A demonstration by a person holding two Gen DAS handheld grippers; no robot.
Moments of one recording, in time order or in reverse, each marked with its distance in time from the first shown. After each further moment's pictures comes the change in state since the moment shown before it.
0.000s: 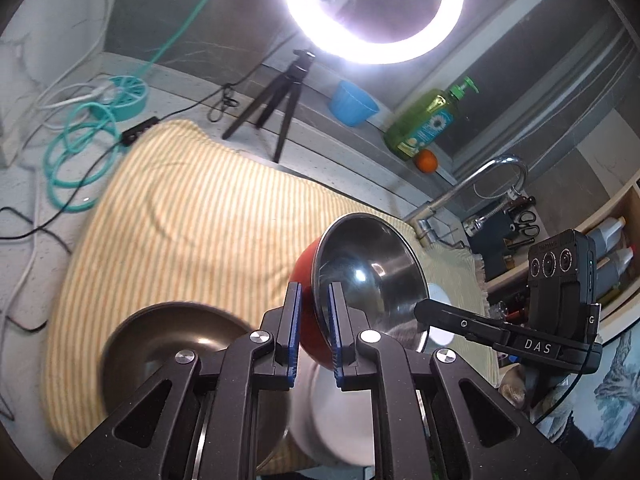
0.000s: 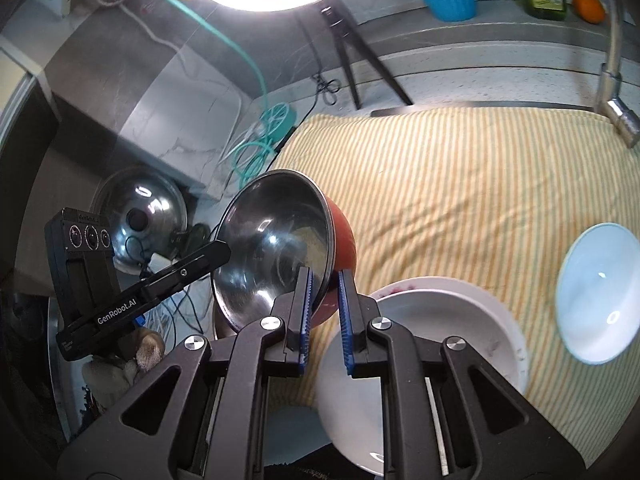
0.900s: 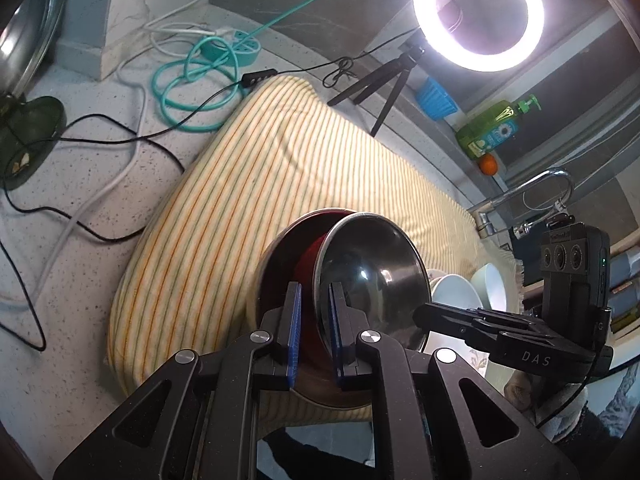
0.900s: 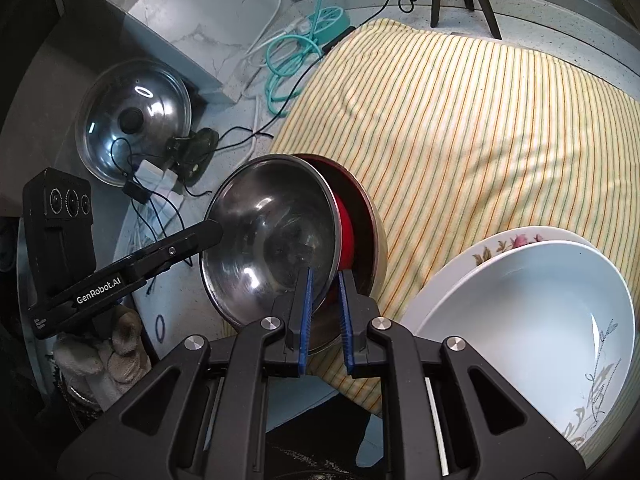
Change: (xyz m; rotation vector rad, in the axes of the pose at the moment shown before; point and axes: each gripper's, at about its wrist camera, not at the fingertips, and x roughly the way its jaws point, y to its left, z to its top) left arm -0.031 0.086 -0.053 -0.147 0.038 0.130; right arm 0.105 0.063 -0.041 -0.162 0.241 -0.031
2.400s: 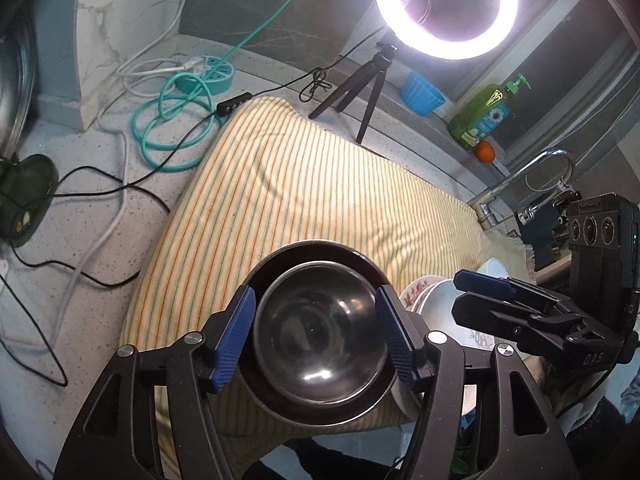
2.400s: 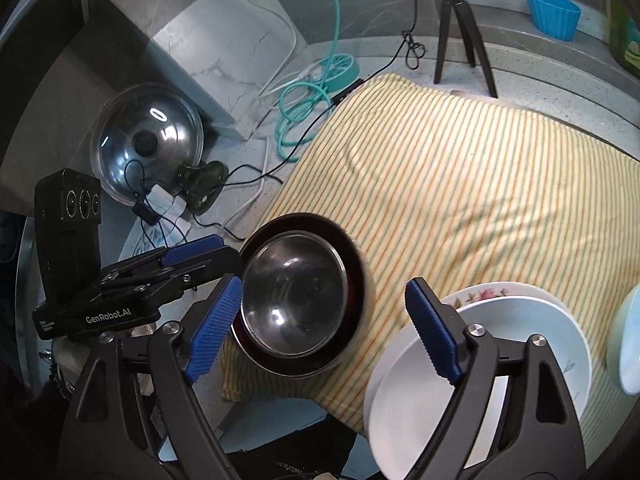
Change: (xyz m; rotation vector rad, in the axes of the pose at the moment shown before) left arm -0.004 -0.036 0.019 0.124 -0.019 0.045; right arm -0.048 0.005 0.012 -0.060 -0.141 -0.016
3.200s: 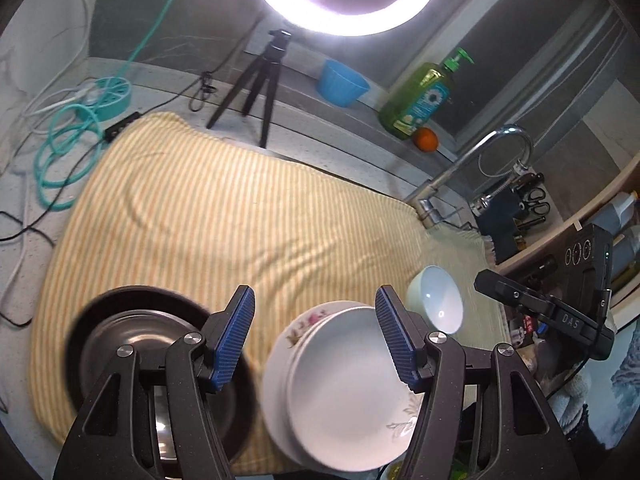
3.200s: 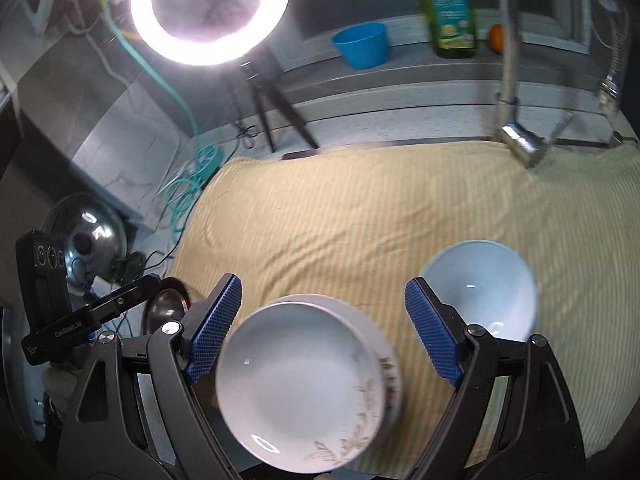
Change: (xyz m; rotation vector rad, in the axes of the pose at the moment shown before) left arm 0.045 -0.106 0.016 0.100 0.003 -0.144; right arm -0.125 -0.143 -0.030 0.266 -0.232 -0.236
